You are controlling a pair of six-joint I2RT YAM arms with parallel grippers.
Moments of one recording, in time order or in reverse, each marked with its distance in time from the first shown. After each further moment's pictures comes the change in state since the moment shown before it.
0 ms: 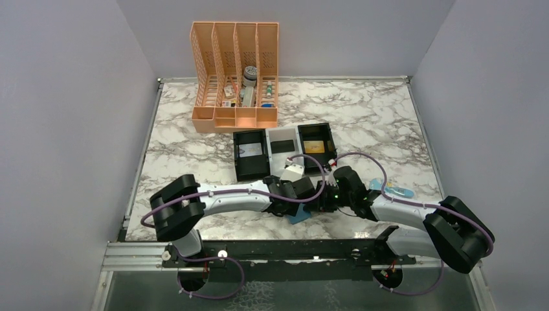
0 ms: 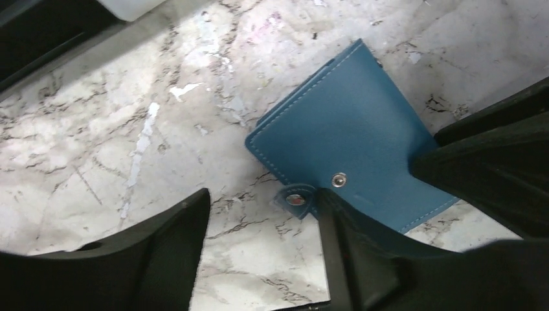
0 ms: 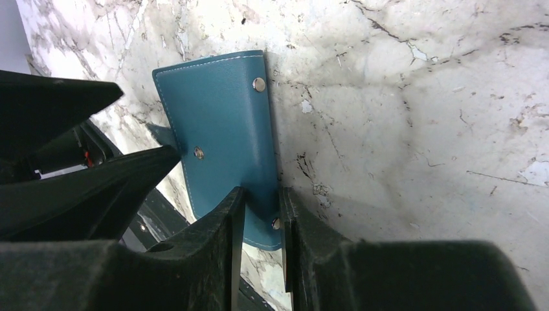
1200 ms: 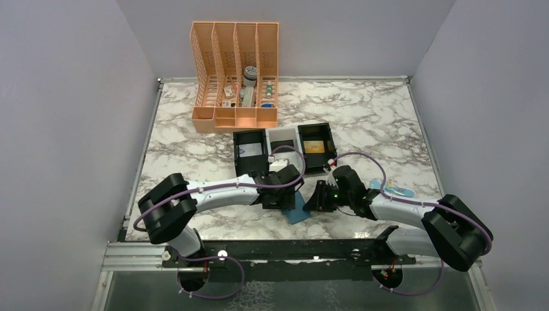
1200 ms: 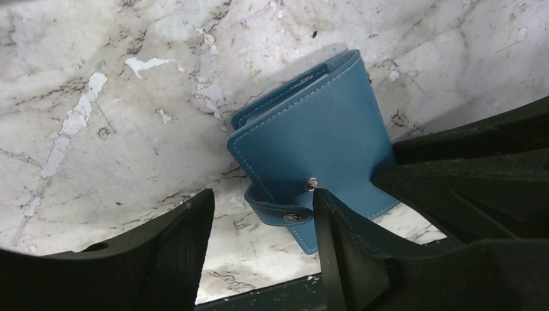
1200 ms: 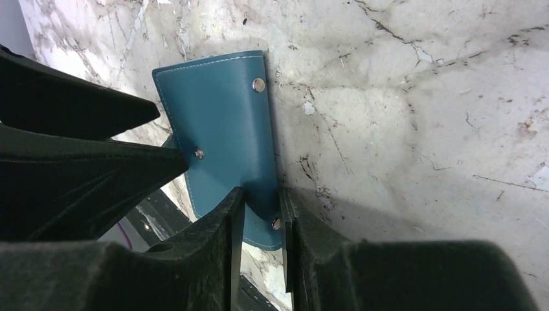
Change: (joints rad) left arm 0.142 -0.087 -0.121 0.136 0.266 -0.214; right arm 0.000 0.017 0.008 0.002 -0.005 0.007
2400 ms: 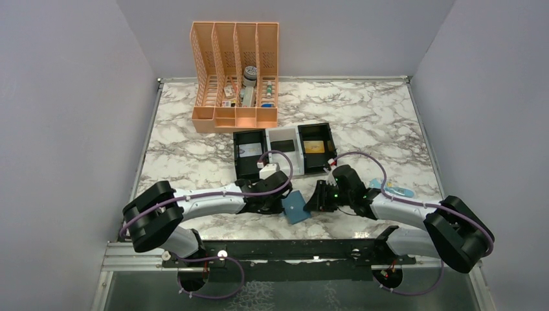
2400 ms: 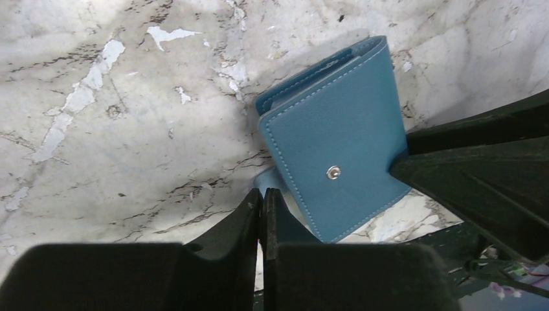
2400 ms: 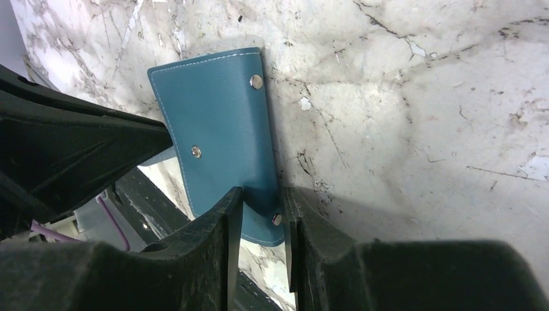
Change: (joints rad) left arm 0.000 -0.125 -0.185 0.160 0.014 -0.077; right arm 0.000 -0.010 0.016 -0.042 0.000 -0.001
